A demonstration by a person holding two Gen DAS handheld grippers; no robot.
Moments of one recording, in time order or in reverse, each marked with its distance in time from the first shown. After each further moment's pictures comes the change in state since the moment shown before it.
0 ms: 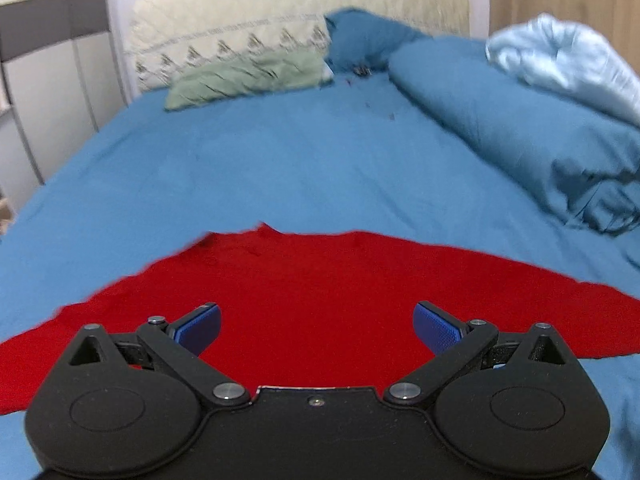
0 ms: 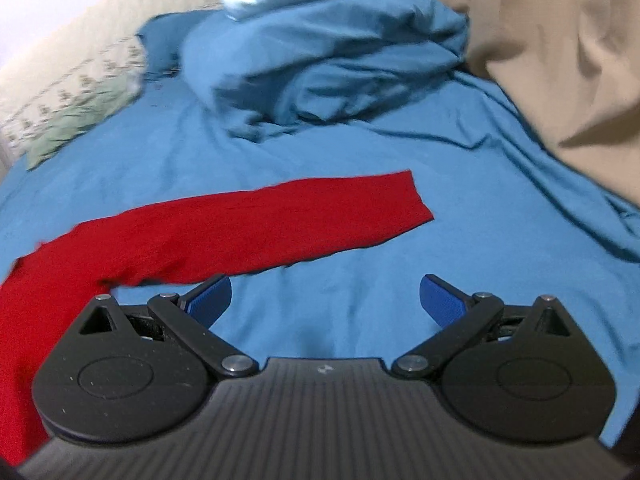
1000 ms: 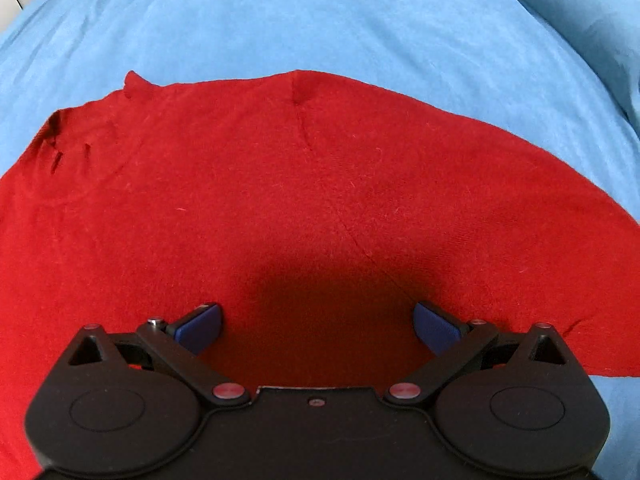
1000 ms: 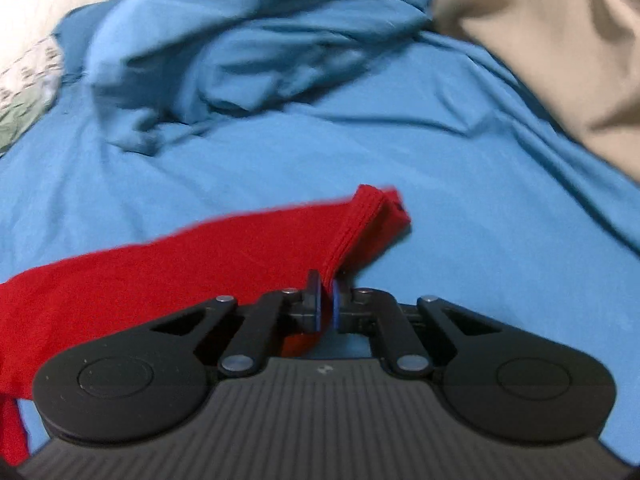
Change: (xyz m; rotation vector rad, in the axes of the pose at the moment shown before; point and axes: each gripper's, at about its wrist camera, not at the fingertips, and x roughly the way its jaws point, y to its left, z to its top) left arm 0.163 -0.038 0.004 -0.010 0.516 -0.060; right arm 0.129 -0.003 0.059 0.085 0.064 -0.130
